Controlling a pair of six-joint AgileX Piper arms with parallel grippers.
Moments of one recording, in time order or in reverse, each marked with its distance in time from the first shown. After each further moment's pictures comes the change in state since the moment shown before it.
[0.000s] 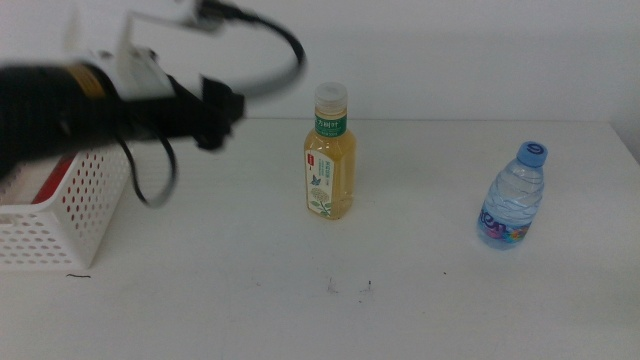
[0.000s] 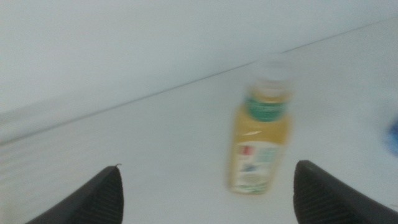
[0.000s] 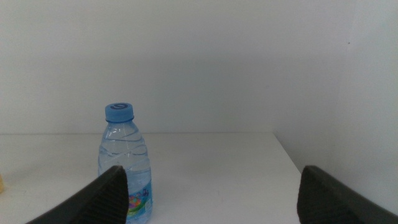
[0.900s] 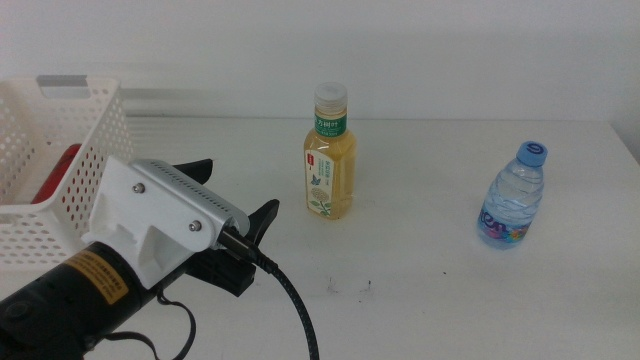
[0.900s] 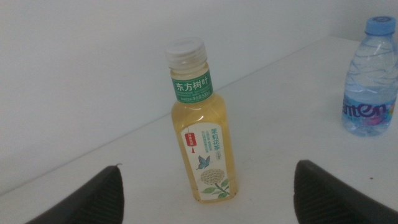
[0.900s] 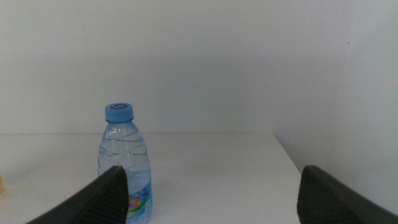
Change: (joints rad) left arm -0.209 -0.084 0.583 0.139 -0.810 -0.014; right arm 0.000 0.000 0.000 0.000 0.000 0.000
